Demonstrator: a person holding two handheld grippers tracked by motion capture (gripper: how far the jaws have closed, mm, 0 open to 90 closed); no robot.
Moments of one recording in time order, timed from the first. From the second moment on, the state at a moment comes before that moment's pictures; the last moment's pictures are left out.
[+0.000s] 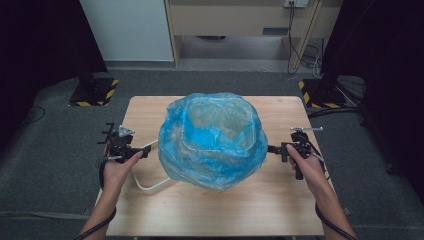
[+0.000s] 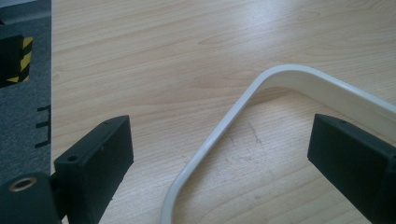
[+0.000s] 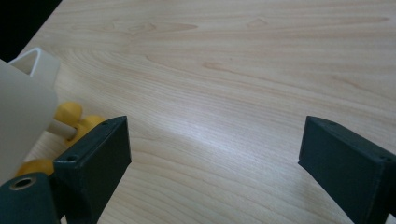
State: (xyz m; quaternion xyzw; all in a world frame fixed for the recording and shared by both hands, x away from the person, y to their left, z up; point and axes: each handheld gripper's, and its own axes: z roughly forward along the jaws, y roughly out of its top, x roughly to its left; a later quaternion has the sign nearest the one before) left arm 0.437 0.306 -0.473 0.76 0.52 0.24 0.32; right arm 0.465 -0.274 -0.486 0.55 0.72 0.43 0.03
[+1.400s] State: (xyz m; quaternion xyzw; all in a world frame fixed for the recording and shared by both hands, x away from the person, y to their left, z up) left arm 0.441 0.338 -0.507 0.77 0.52 0.22 0.30; right arm 0.446 -0.287 -0.536 0.54 0.71 0.44 0.09
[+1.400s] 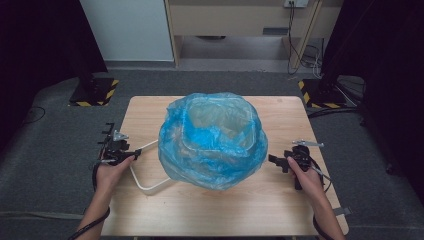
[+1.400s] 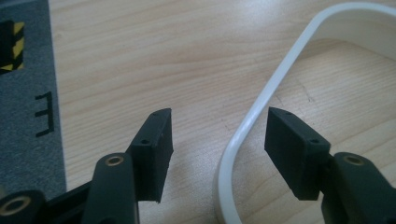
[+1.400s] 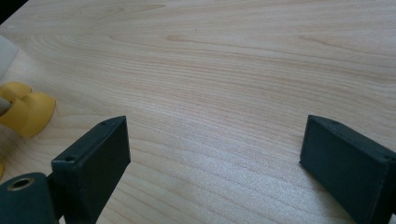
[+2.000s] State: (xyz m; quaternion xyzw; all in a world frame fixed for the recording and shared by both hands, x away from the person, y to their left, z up) left arm 0.439 0.335 -0.521 0.78 0.51 0.22 0.30; right arm 0.445 -0.287 -0.538 0.53 0.71 0.45 0.10
